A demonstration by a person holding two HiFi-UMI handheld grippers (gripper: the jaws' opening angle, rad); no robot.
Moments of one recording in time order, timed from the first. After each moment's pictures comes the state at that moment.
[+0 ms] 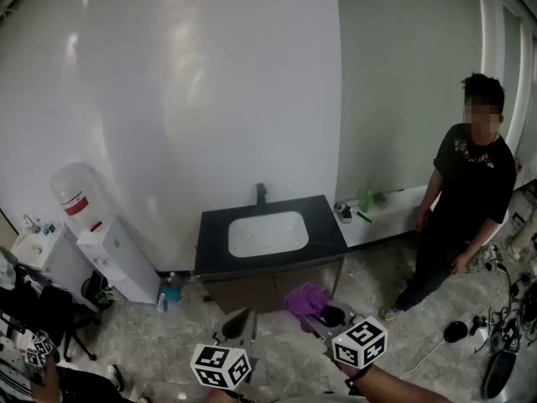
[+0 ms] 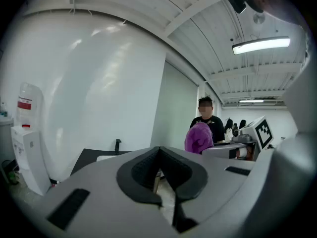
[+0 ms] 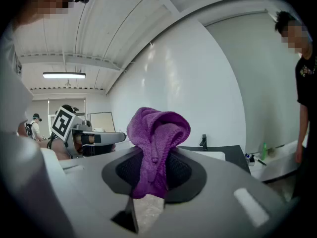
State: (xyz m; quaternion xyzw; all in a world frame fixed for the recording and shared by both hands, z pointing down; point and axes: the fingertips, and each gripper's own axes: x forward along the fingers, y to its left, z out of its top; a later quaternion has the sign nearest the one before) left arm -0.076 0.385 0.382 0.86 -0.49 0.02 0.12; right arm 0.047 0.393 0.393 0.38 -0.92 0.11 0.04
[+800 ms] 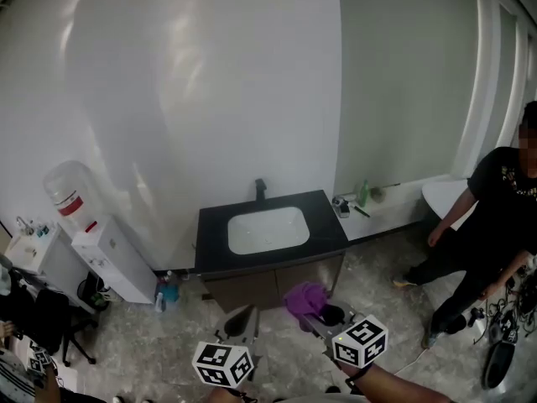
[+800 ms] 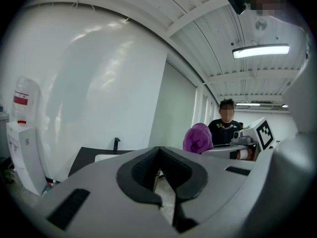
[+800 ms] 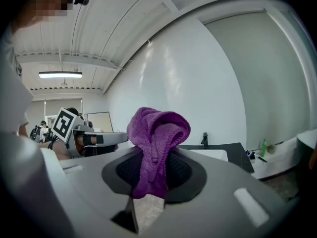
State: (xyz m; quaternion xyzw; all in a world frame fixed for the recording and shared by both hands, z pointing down) left arm -0.102 0.373 0.387 0.87 -0.47 0.01 0.13; right arm 0.011 0.388 0.399 0.39 -0.91 0.12 0.04
